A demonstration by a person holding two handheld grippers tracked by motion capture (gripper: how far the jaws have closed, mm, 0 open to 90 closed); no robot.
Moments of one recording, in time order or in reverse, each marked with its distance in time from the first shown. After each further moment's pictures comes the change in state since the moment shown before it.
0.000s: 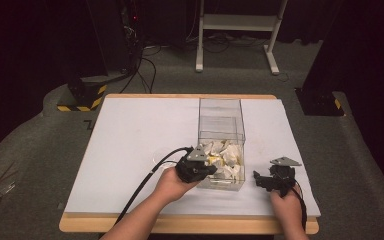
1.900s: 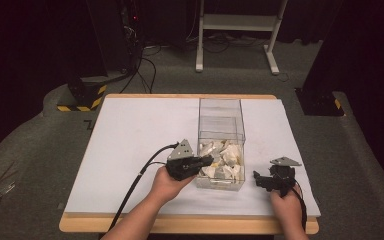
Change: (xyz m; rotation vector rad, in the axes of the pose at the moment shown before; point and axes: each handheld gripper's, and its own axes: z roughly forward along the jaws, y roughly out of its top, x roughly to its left) left arm 0.003 -0.001 -0.034 -0.269 0.023 -0.029; right arm 0.000 0.000 0.000 -0.001 0.000 -0.001
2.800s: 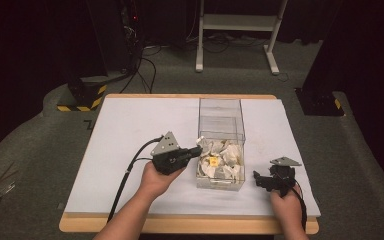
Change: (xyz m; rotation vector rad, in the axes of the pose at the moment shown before) left arm 0.011 0.015 -0.037 -0.071 0.070 0.010; right arm 0.000 0.000 0.000 0.001 0.001 0.001
